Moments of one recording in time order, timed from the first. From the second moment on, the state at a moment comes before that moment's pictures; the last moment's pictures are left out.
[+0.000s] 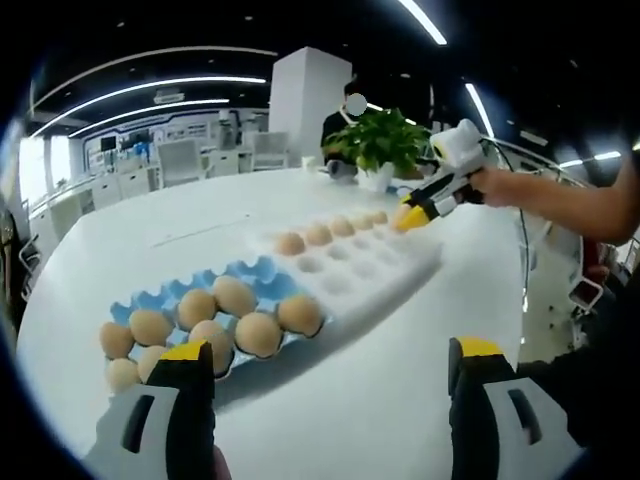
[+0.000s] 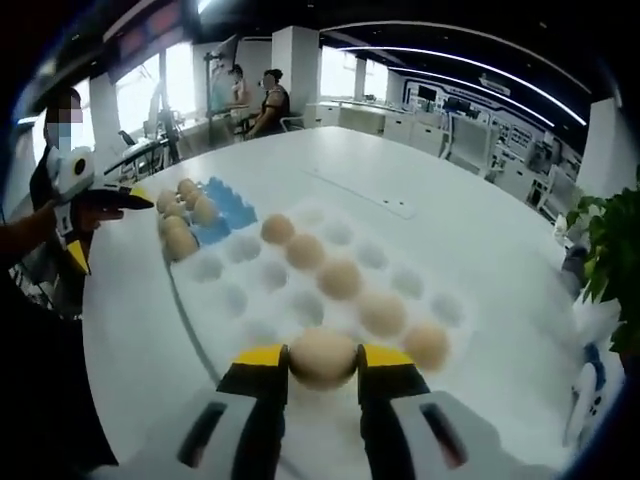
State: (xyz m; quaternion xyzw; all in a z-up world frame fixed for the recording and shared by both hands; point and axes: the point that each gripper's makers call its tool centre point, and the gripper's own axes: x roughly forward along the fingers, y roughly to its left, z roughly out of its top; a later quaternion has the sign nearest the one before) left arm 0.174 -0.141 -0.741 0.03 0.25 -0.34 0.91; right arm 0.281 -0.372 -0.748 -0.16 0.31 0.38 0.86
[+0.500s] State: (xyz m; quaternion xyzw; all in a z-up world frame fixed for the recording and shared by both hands) left arm 0.170 -0.129 -0.745 0.03 0.25 -0.33 0.91; right arm 0.287 -0.328 -0.737 -0.16 0.27 0.41 0.86
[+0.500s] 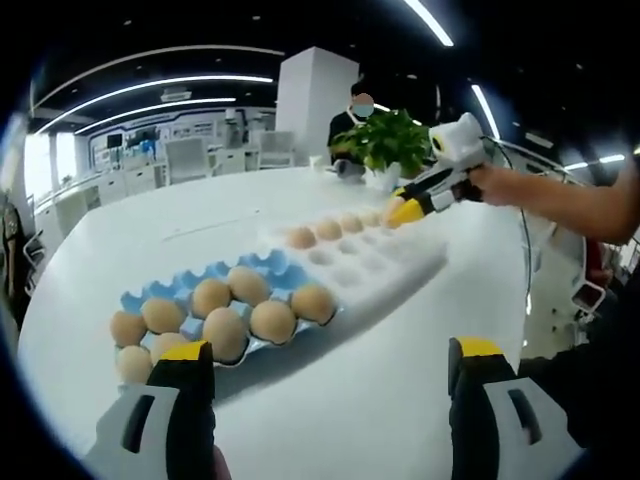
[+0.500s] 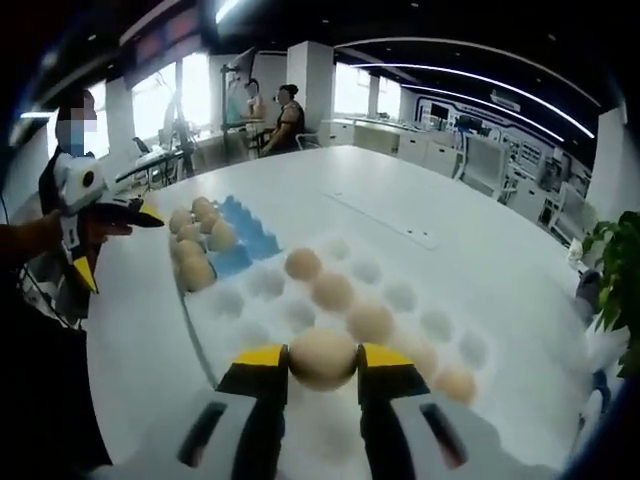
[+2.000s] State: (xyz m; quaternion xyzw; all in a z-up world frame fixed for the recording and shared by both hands) left arm 0.169 -0.097 -0.752 0.02 0.26 -0.29 0.92; right arm 0.289 -0.219 -0.740 -0.15 0.22 0.50 0.82
